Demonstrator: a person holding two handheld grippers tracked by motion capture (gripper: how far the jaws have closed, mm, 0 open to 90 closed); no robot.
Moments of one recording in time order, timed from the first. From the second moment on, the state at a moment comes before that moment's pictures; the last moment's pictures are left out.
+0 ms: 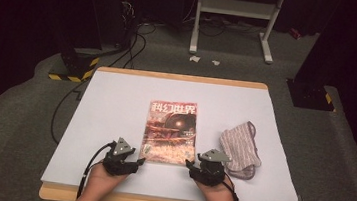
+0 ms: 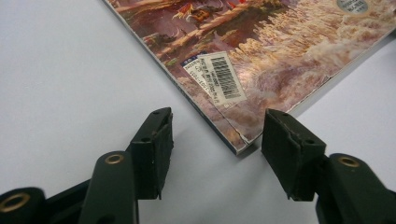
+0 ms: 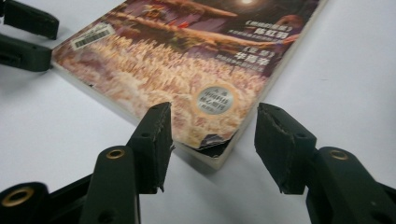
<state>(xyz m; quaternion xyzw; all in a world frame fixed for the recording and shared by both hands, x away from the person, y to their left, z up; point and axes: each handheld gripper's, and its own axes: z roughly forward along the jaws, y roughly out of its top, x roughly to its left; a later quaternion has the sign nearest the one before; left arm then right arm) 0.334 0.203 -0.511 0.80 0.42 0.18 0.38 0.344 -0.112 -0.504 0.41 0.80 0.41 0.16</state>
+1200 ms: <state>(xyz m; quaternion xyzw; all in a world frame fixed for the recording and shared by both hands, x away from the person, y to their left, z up) 0.331 0.209 -0.501 0.78 0.41 0.20 0.43 0.345 -0.106 -0.502 0.40 0.80 0.40 0.18</state>
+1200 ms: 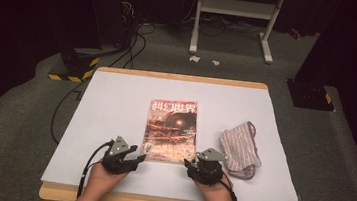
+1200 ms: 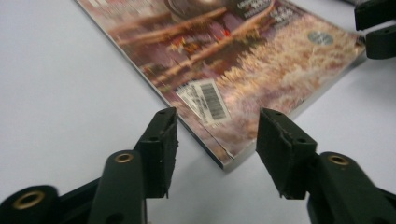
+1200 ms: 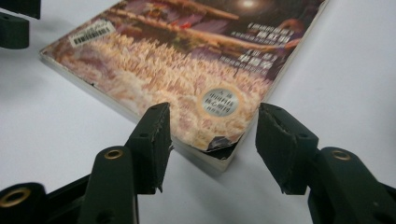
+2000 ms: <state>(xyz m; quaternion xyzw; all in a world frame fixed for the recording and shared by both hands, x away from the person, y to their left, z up) 0.338 0.284 -0.483 0.71 0.48 0.24 0.45 0.349 -0.159 -0.480 0.45 0.75 0.43 0.24</state>
